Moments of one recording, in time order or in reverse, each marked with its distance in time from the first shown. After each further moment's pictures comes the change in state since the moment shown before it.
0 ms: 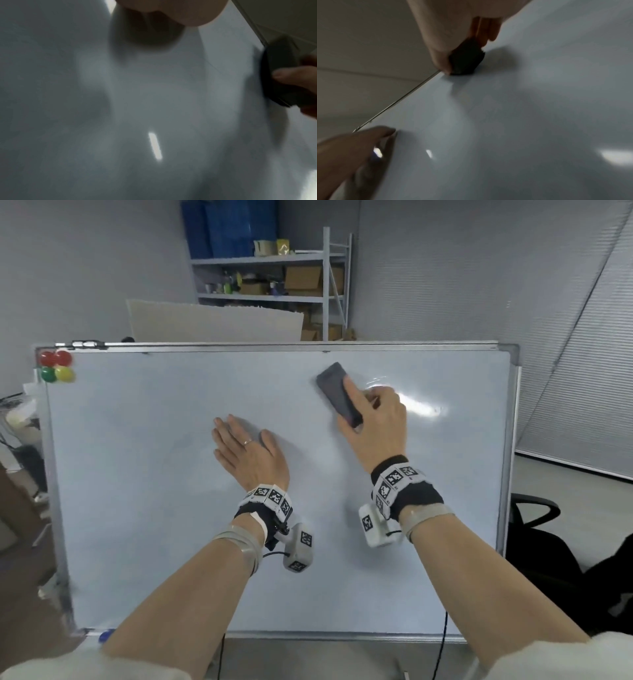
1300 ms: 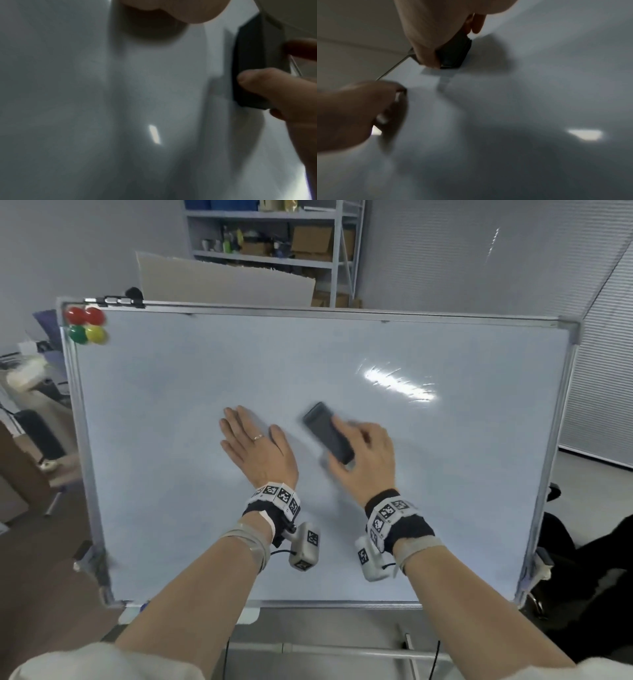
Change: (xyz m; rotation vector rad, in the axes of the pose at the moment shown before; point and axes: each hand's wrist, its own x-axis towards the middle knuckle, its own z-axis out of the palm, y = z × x) left_hand 0.029 -0.089 -0.021 -0.017 -0.047 0.008; right_hand -0.092 -0.098 0.057 0.098 -0.211 0.010
